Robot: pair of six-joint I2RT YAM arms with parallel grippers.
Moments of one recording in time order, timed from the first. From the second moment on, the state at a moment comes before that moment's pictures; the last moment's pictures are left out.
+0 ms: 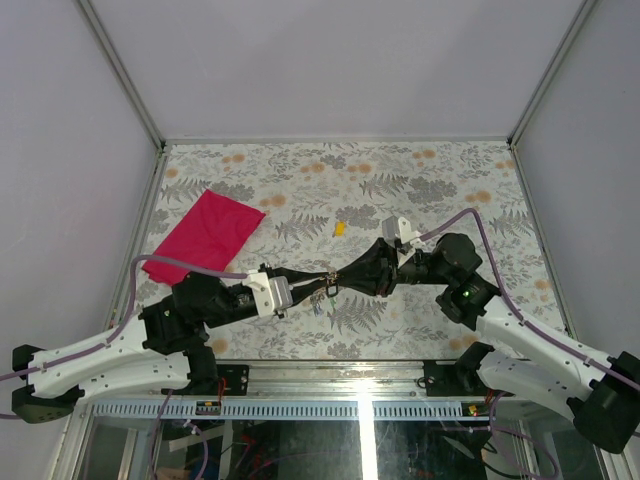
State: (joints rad) left arm -1.20 0.68 0.77 0.00 0.09 0.32; right arm 0.75 0.91 0.63 0.45 -0.83 0.20
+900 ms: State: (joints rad) left arm -1.20 0.54 0.68 0.08 0.00 0.24; right arm 0.77 0.82 0.89 -0.18 -0.59 -0.22
